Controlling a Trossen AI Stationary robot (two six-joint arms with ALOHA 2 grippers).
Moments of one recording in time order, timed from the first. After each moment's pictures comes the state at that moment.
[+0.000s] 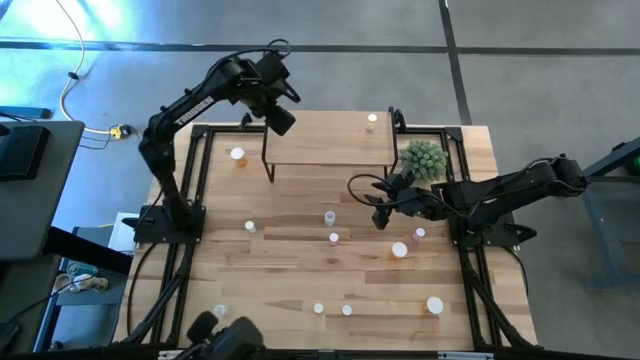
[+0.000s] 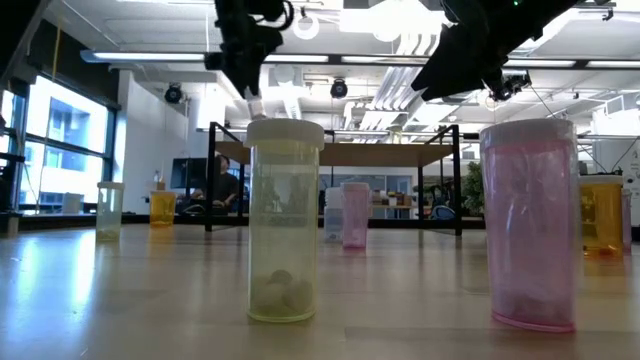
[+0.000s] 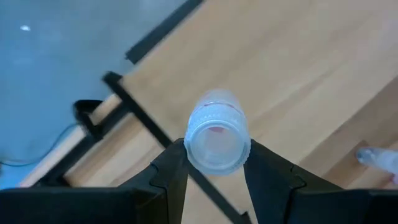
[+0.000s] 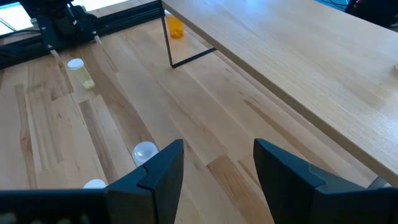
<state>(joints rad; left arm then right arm) 0.77 1.81 2.03 -1.44 -0.09 -0.14 0.16 1.12 0.75 -0.25 0.59 0.45</state>
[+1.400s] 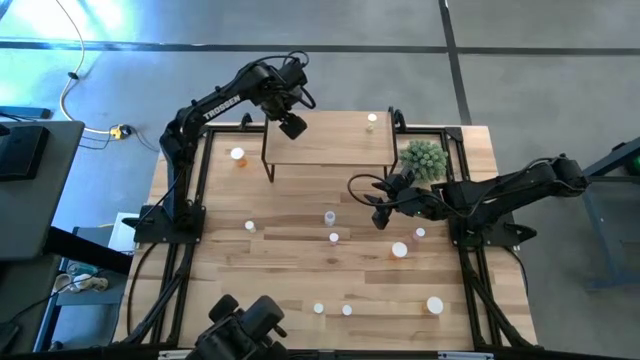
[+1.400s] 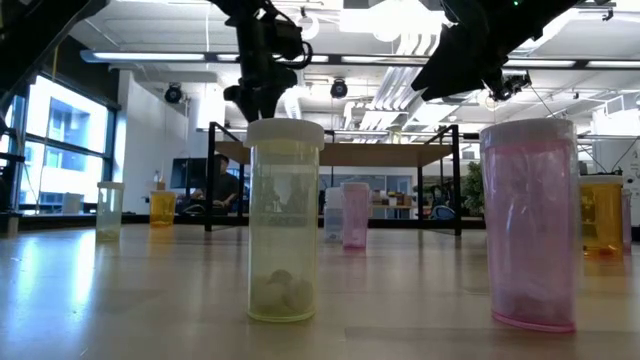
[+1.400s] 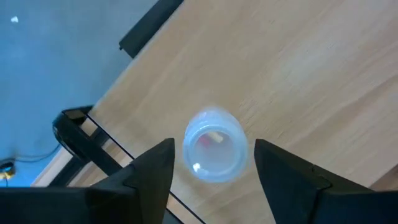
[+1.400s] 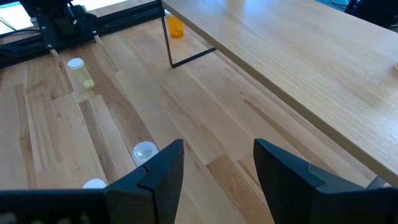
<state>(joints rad) 0.79 1.98 2.05 -1.40 -0.10 -0.07 0.16 1.12 0.75 -0.25 0.59 0.44</state>
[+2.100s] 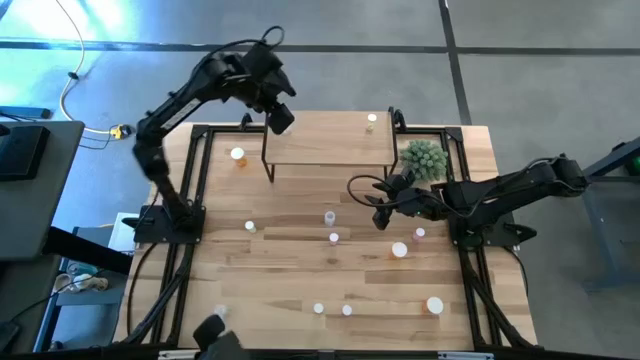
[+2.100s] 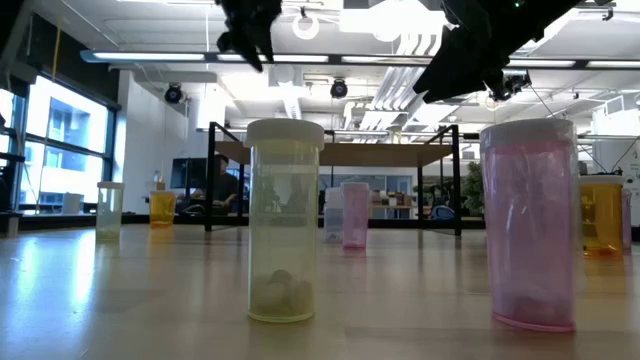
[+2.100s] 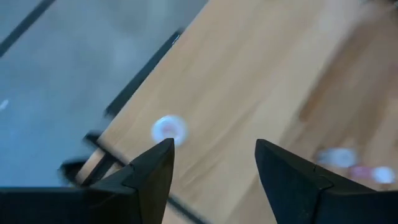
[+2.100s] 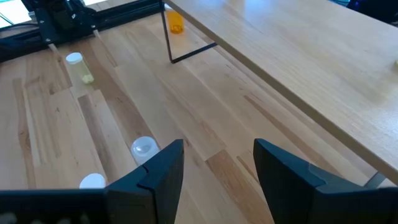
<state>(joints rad) 0.74 1.71 2.06 -1.33 0.03 0.00 0.16 1.12 0.75 -0.27 0.59 0.45</state>
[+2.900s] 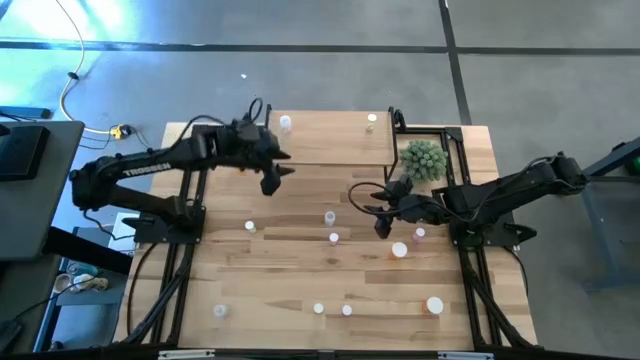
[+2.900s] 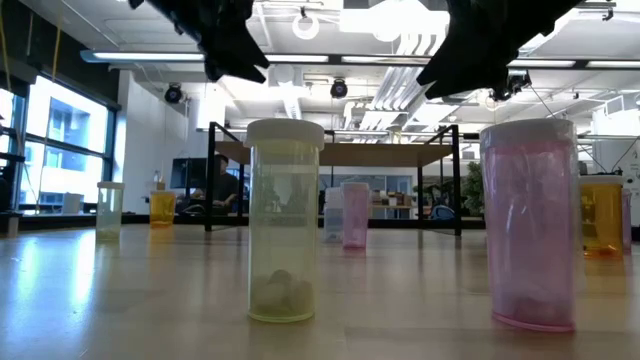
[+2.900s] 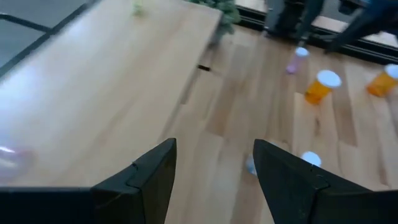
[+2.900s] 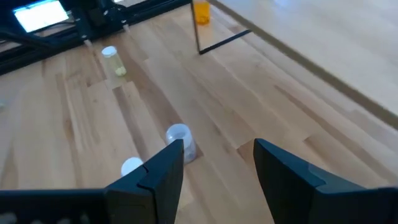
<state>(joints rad) 0.45 1.17 0.98 -0.41 0.09 -0.06 0.22 1.12 0.75 -0.27 0.52 0.52</state>
